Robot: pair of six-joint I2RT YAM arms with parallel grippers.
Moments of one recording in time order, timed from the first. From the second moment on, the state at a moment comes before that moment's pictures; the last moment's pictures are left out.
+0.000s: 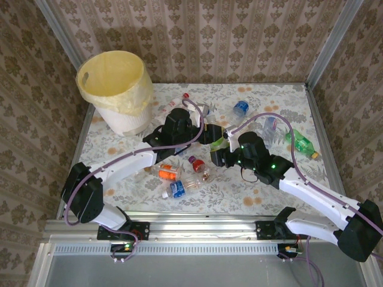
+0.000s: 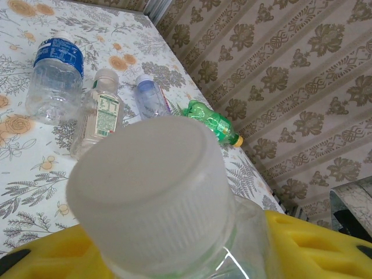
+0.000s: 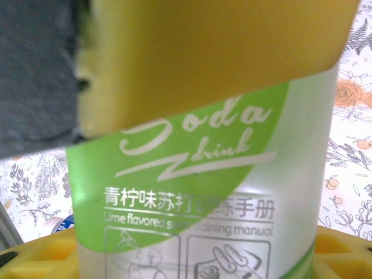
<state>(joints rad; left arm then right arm) -0.83 1.49 1.10 0.06 0.33 -0.59 0.68 1.05 0.76 -0.25 -0.06 0.28</state>
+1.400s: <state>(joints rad) -0.68 1.30 1.05 -0.12 0.26 -0.42 0.68 1.03 0.71 -0.24 -0.07 0.29</state>
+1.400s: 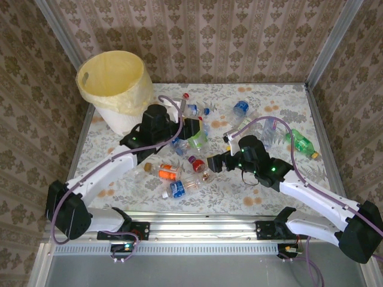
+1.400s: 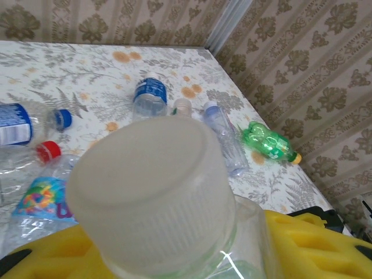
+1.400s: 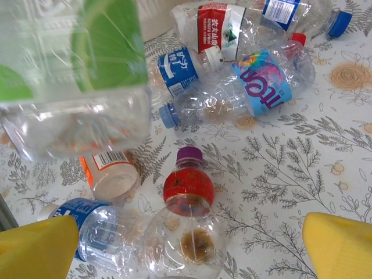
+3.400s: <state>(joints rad) -0.01 1.57 1.58 0.00 0.05 0.09 0.68 1.05 0.69 -0.28 -0.01 0.31</state>
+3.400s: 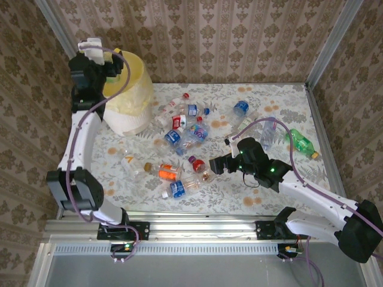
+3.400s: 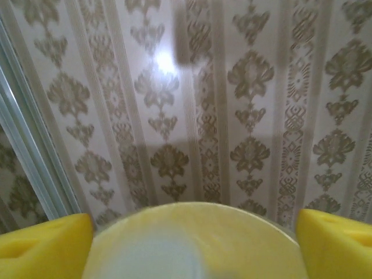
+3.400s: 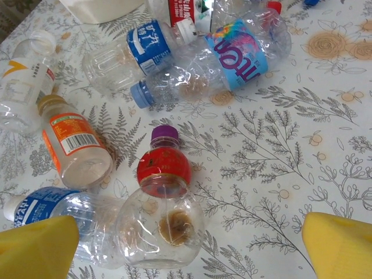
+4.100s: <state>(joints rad) -0.24 1.14 1.44 -0.31 0.13 -0.05 0.66 1.52 0.91 -0.39 -0.14 0.46</state>
